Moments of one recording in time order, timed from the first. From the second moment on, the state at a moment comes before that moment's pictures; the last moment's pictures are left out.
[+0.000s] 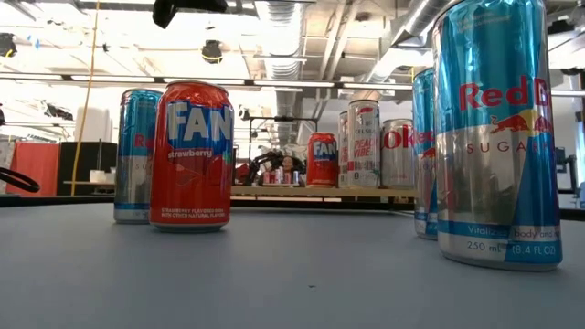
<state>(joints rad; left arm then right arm) 0.08 0.95 1.04 -0.34 -0.37 -0.33 0.04 1.07 1.60 -1.57 -0.08 0.89</state>
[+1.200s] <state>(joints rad) 0.08 0.95 1.04 -0.41 -0.32 -0.30 0.61 1.39 1.47 -1.42 0.00 1.32</state>
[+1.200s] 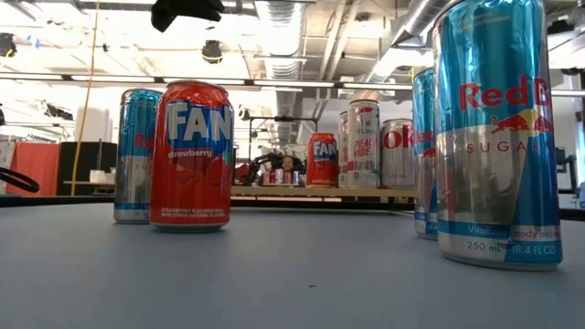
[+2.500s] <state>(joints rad) 0.08 0.95 1.04 -0.41 -0.32 -0.46 0.69 1.27 1.14 -1.10 -0.09 1.31</state>
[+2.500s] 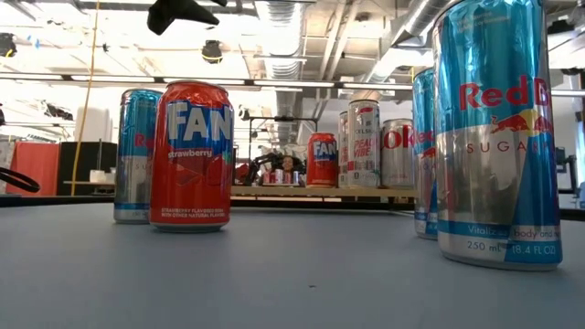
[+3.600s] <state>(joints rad) 0.08 0.95 1.04 -0.41 -0.29 -0.50 0.67 1.49 1.13 -1.10 -0.16 1.26</state>
